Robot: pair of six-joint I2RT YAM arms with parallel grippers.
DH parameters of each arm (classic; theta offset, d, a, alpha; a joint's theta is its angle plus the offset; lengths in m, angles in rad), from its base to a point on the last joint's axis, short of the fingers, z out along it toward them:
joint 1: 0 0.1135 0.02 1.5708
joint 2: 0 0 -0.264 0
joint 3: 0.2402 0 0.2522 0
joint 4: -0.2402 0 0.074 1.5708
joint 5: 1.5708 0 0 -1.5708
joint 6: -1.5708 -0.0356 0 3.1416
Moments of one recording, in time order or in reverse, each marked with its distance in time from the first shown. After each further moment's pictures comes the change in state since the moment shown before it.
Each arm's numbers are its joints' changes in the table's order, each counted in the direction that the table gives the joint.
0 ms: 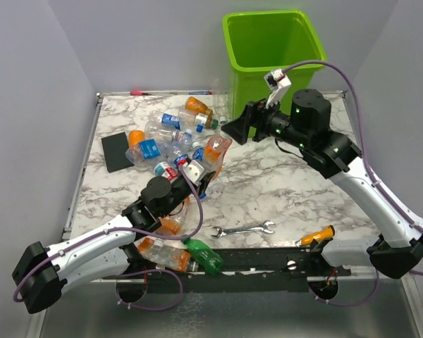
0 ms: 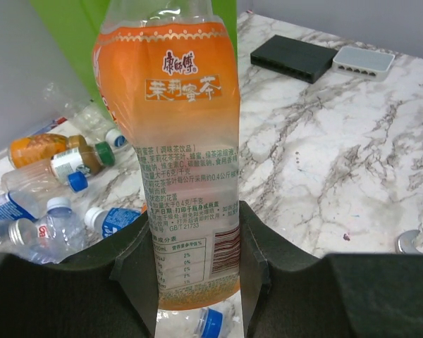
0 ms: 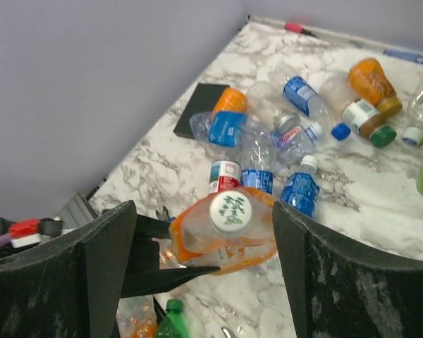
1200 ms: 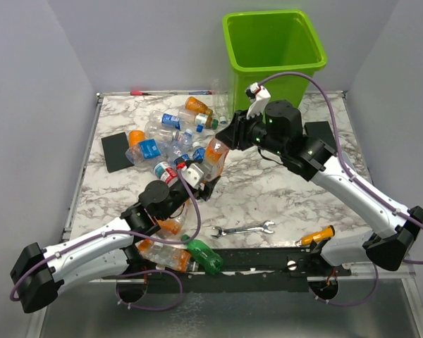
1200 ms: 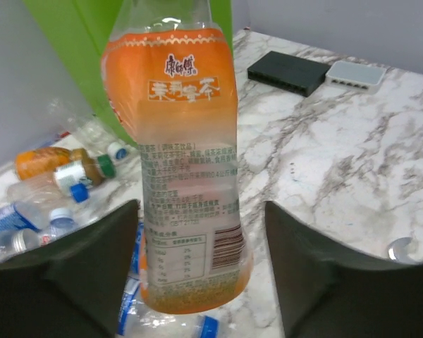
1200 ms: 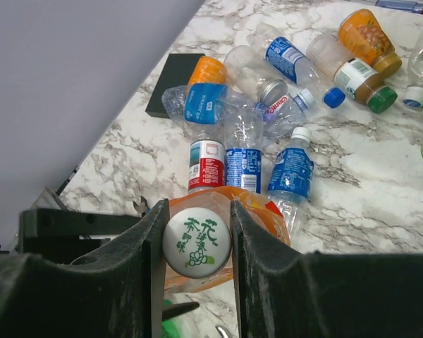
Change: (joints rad) left arm -0.045 0.039 -0.008 0.023 -0.050 -0.013; right arm 0.121 -0.084 -0.105 0.057 0.156 -0.014
